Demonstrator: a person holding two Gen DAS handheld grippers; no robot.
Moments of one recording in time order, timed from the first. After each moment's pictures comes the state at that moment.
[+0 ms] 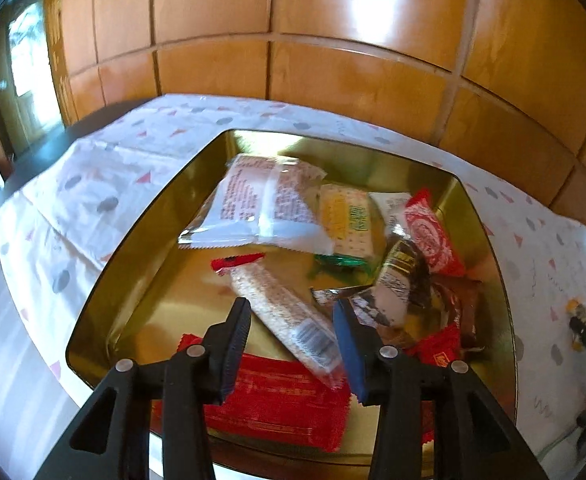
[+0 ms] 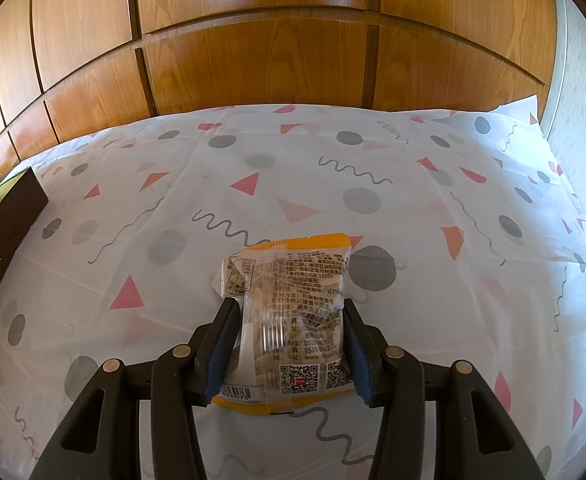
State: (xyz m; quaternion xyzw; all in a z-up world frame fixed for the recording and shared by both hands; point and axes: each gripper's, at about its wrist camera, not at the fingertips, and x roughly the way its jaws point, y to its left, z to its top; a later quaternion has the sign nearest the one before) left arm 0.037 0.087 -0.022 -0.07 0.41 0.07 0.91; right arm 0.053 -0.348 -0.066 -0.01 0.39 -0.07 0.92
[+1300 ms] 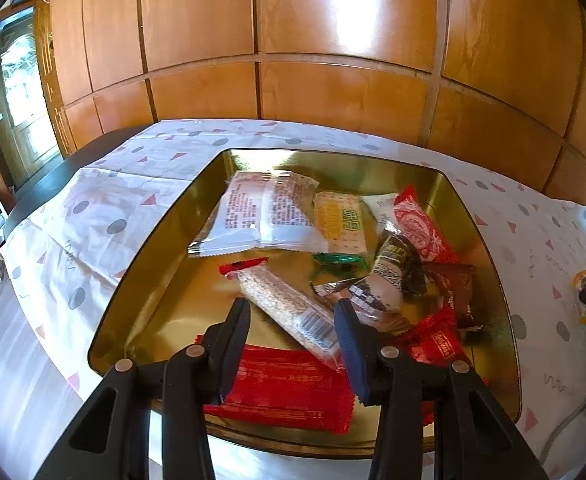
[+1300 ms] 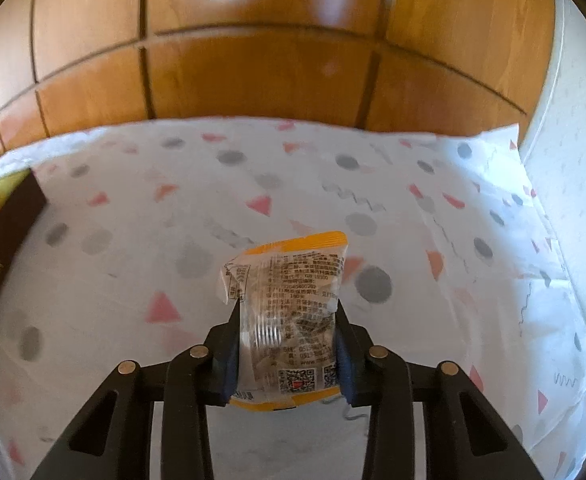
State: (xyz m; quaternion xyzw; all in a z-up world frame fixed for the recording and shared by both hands) left arm 0.018 0.085 -0.017 -0.03 0.38 0.06 0.92; right arm 0.048 -0.299 -0.028 -0.04 0.38 -0.10 0.92
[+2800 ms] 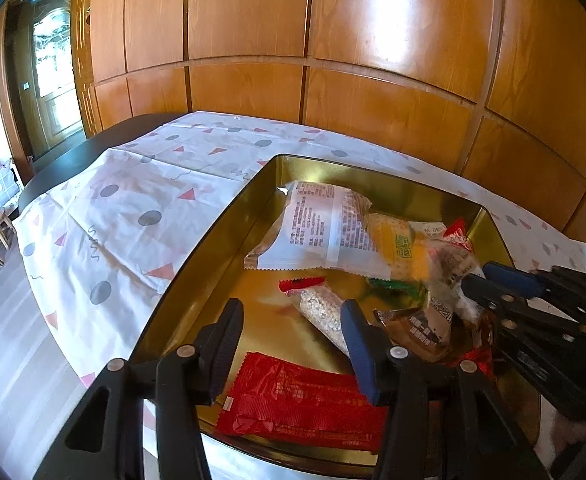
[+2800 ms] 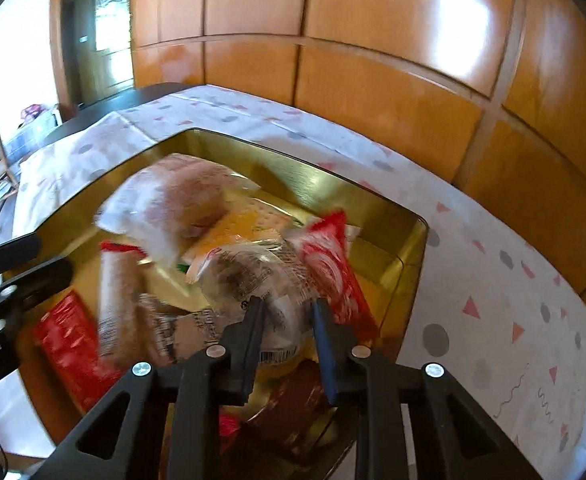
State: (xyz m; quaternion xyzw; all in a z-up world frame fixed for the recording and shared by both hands) left arm 0.021 0.126 -0.014 -0.08 0.37 0.10 0.92; right arm 0.102 -0.008 -0.040 -0.18 0.39 0.18 0.89
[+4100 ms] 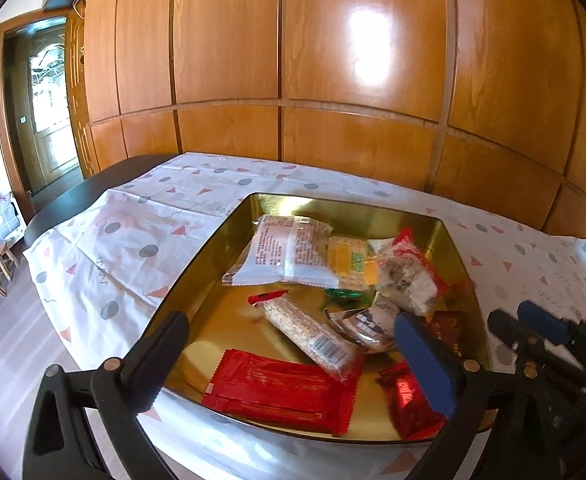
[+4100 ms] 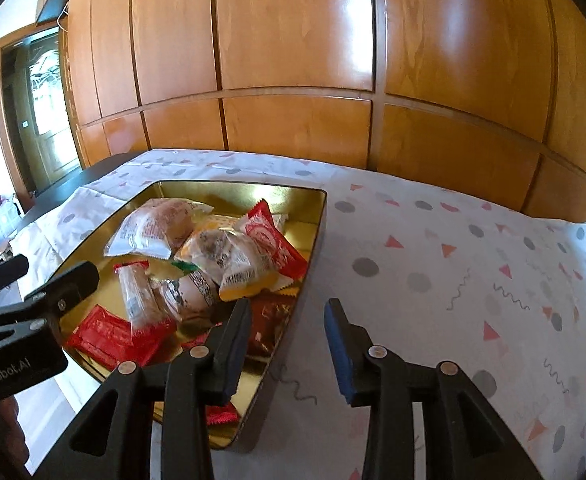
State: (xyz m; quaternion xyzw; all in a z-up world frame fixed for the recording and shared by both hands) left arm -0.018 0.085 0.017 -0.04 0.31 0.09 0.94; right arm 0.003 -0.063 -0.012 -0.06 0.32 0.08 0.94
